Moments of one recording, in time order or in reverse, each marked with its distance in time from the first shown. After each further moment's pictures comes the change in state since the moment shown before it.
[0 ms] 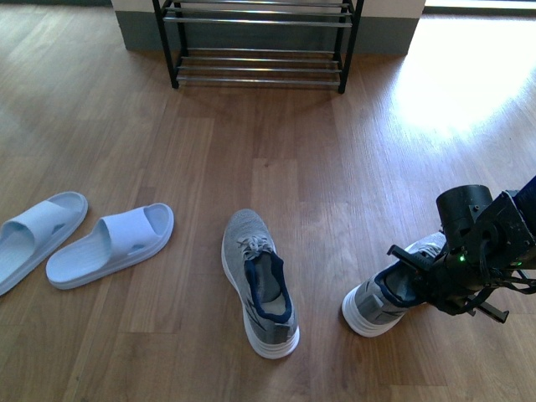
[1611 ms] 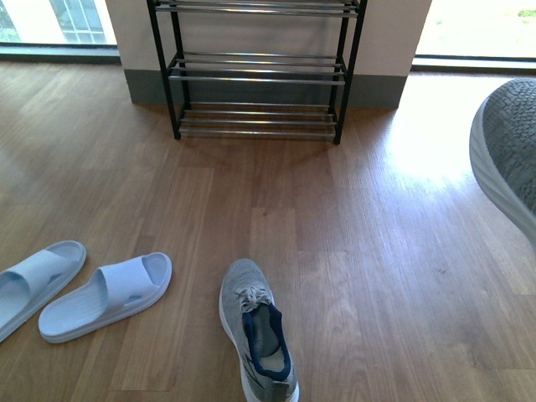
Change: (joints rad) left arm 0.000 0.000 0.000 0.000 0.000 0.000; right arm -0.140 -1.647 -0.942 0.081 -0.230 -0.404
